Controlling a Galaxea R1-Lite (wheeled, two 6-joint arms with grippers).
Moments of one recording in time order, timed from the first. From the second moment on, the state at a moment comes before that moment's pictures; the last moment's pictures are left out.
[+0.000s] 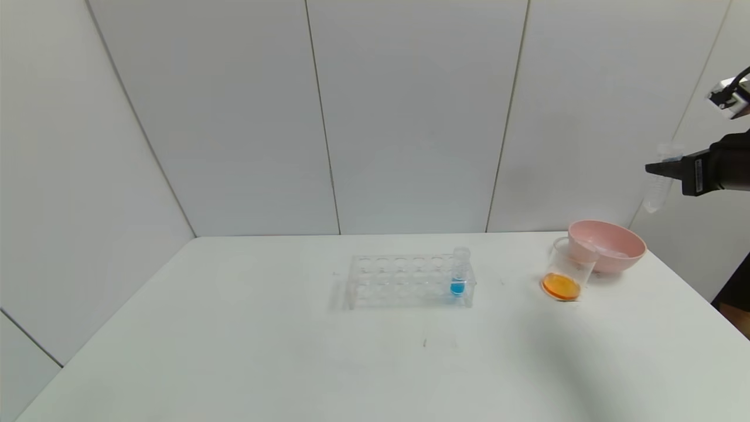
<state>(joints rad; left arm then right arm) 0.00 0.00 0.00 0.02 0.00 -0.02 -0.22 1.74 -1.38 -0.06 0.36 -0.29</state>
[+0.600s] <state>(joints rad) 0.00 0.00 0.00 0.02 0.00 -0.02 -0.27 1.92 -1.19 -0.67 0.20 -0.06</state>
